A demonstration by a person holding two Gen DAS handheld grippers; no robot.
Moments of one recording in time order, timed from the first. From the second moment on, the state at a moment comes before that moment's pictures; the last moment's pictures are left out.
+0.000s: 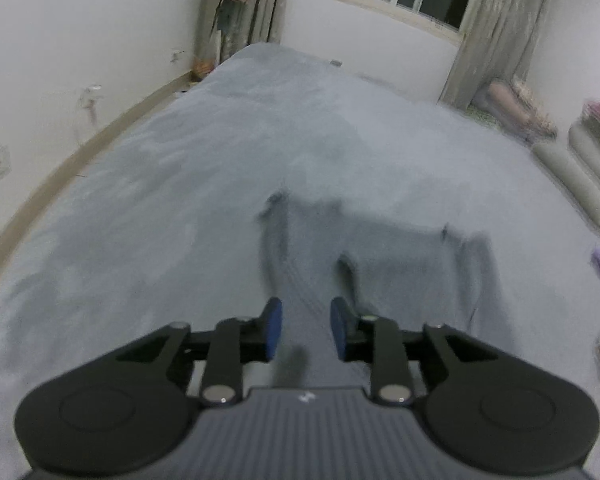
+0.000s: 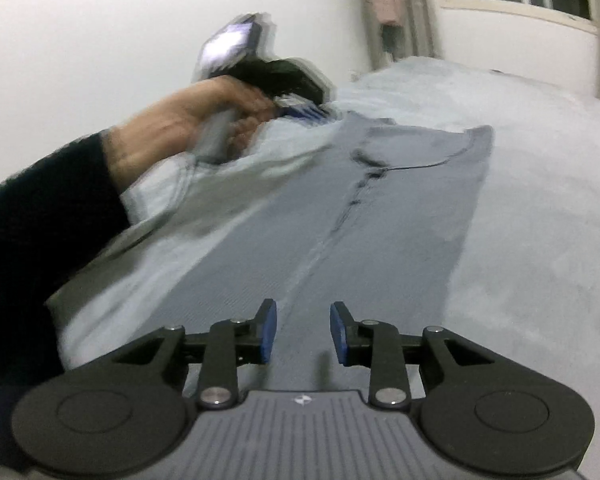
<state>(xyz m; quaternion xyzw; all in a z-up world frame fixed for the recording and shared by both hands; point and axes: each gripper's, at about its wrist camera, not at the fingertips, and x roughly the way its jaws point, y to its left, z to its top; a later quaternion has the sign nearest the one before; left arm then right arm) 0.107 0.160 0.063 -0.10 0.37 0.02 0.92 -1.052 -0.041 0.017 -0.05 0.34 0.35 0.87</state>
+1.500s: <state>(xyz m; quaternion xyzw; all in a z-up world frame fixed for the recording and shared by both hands) 0.092 0.187 0.025 -0.11 0.35 0.05 0.93 -0.772 0.105 0.003 -0.08 0.32 0.31 0.89</state>
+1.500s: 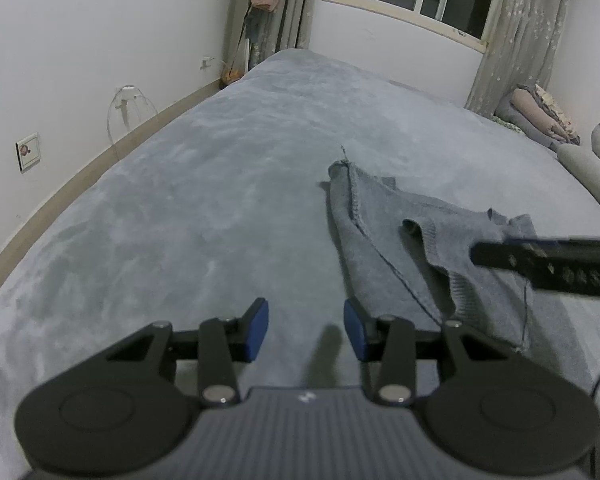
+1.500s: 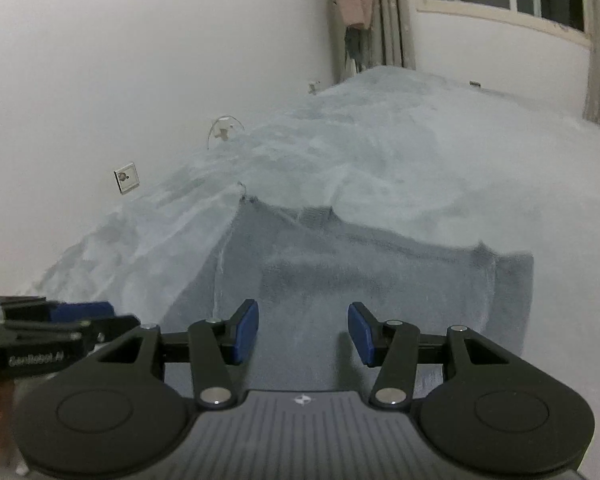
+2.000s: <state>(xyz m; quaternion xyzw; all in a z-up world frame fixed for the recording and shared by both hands) 0.097 0.187 0.024 -0.11 0.34 0.04 0.93 -0.709 0.098 -0.011 -0.10 0.31 0.32 0.89</state>
